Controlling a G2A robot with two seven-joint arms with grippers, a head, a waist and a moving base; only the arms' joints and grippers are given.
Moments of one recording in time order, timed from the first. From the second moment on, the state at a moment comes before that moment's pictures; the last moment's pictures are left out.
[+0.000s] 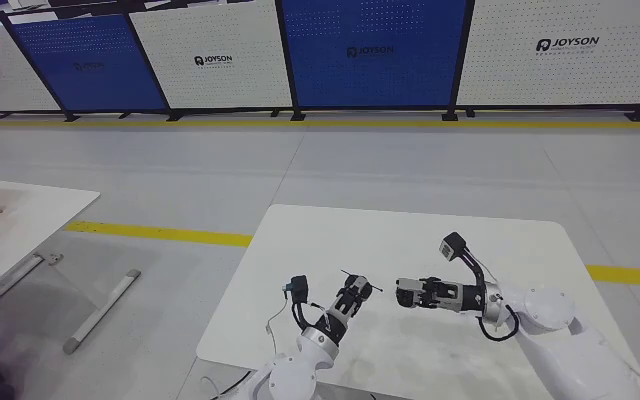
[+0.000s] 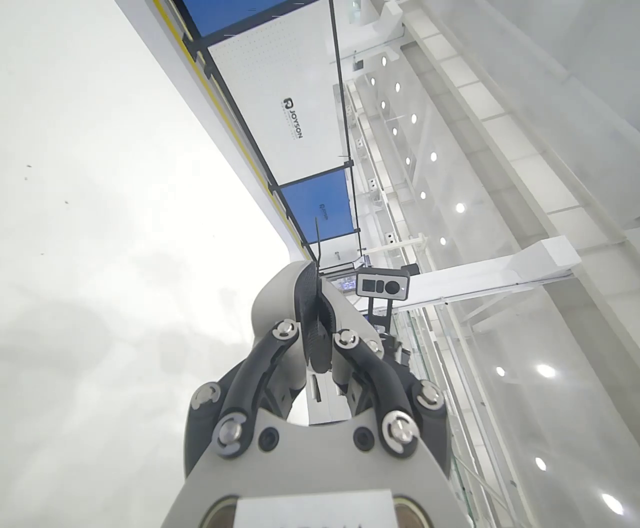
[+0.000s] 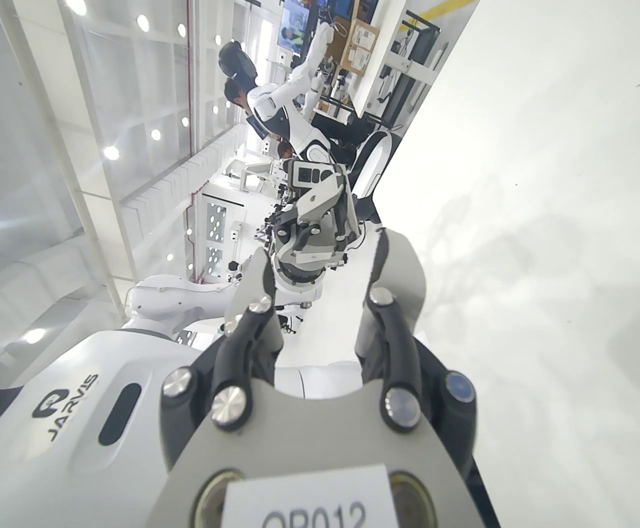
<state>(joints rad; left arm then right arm) 1.63 -1.25 -1.04 -1.90 -0.03 0.11 0.20 -0.97 -1.08 0.95 -1.29 0.52 -0.26 1.13</state>
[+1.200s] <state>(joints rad) 1.69 -1.27 -1.08 -2.14 -0.22 0.00 0.16 -1.06 -1.05 1.05 -1.36 0.52 -0.27 1.05</state>
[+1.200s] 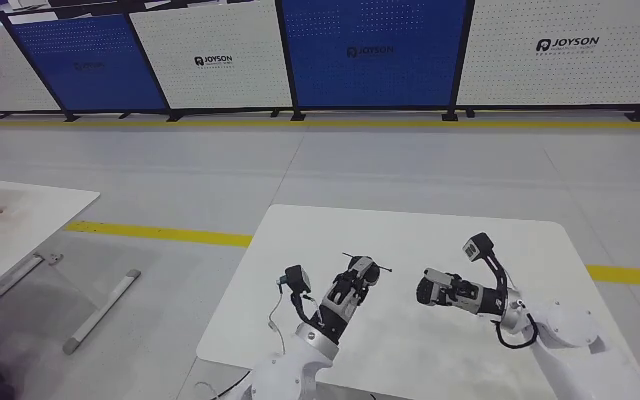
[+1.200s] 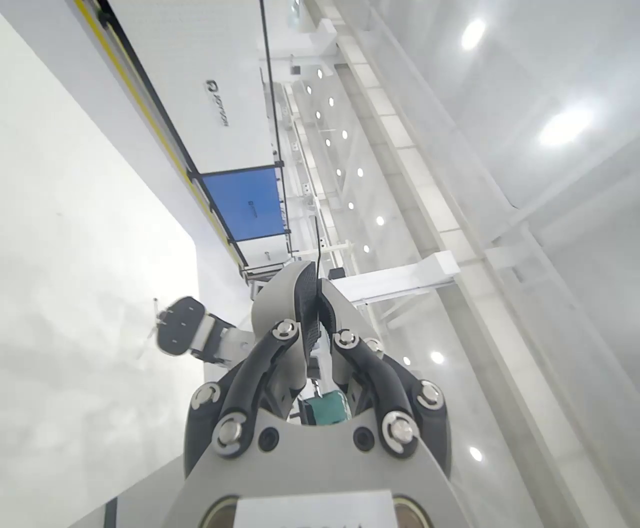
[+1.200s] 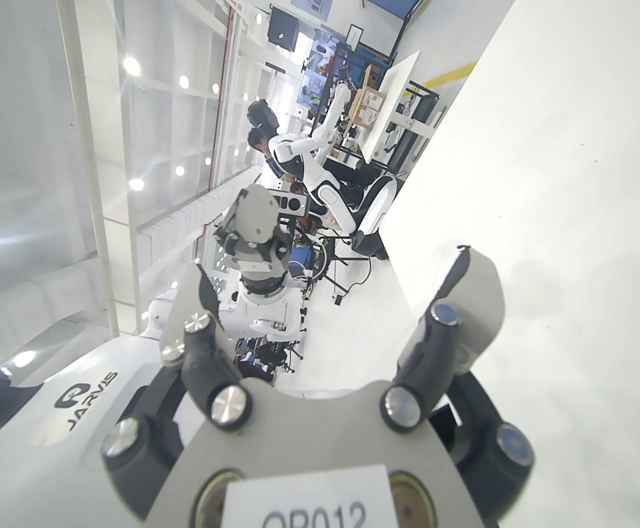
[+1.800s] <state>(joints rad) 1.69 -1.27 -1.08 -2.15 -0.26 -0.03 0.13 -1.06 -1.05 1.05 -1.36 0.52 -0.27 1.05</state>
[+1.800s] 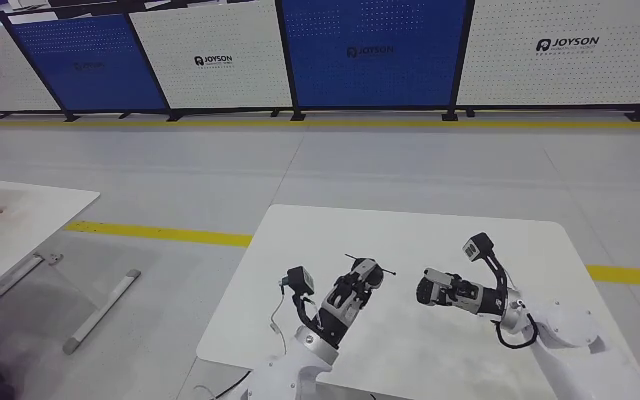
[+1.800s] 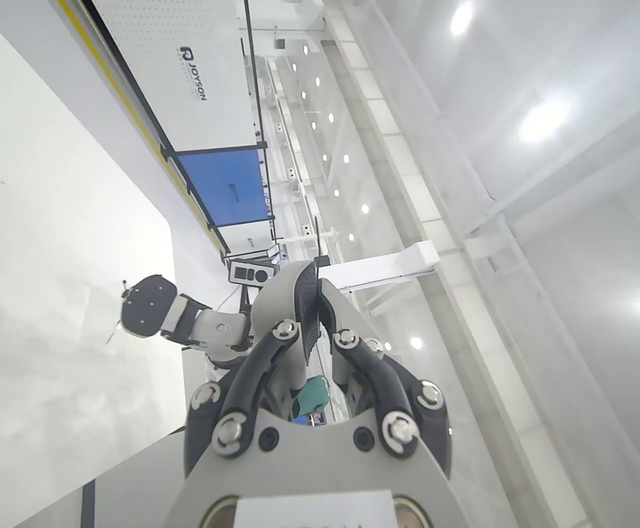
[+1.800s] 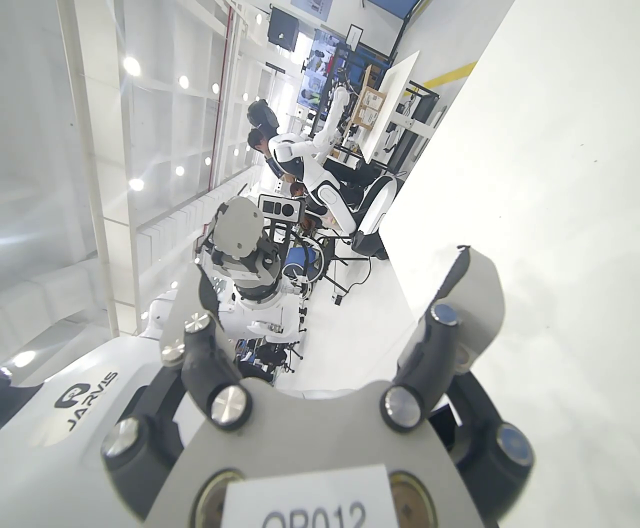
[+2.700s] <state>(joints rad) 1.68 -1.27 -1.06 -2.12 -0.22 0.05 0.14 -1.06 -1.05 1.05 -1.36 0.52 -0.27 1.05</state>
